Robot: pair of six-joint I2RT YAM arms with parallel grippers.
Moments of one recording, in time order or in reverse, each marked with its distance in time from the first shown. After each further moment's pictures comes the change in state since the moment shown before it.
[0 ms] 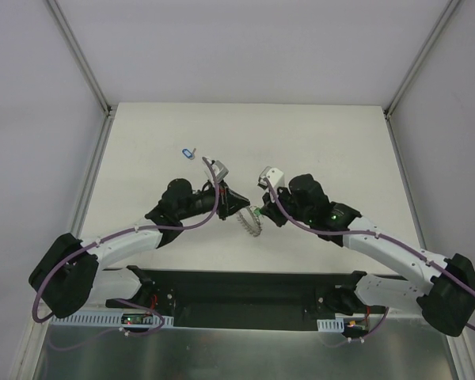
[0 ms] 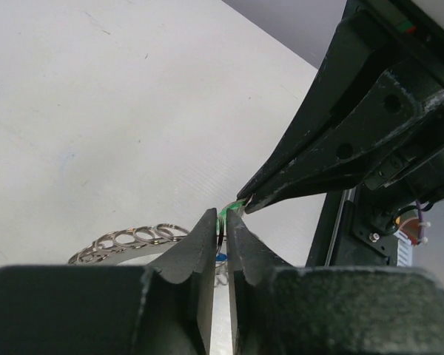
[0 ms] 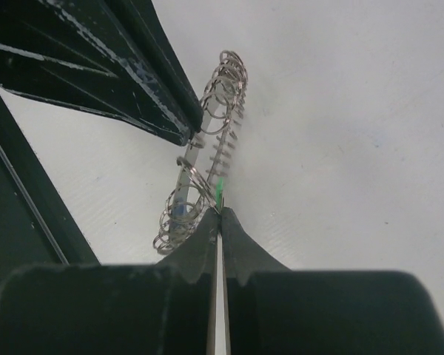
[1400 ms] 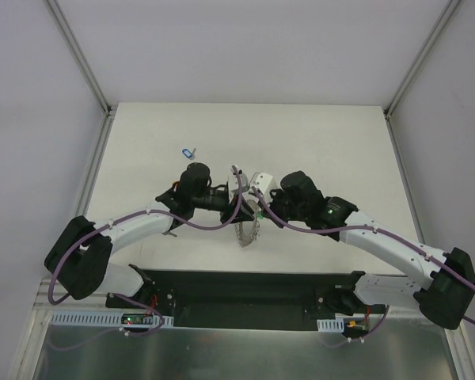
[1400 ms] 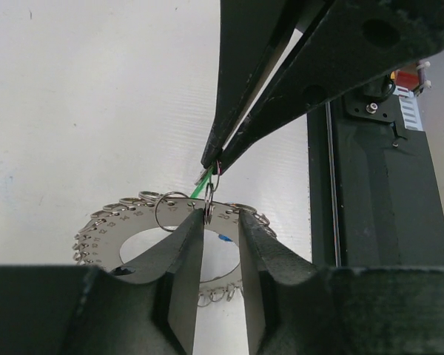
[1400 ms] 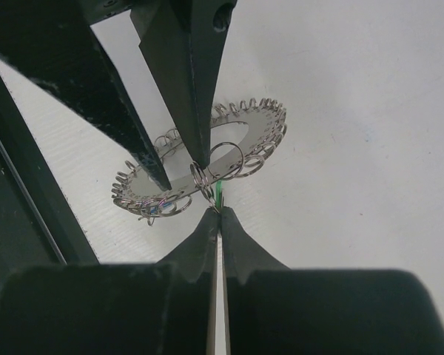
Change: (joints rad) left arm 0.009 0.152 0.188 -0.345 0.364 0.455; right arm 0.046 0.061 0.114 -0.191 0.021 -0.188
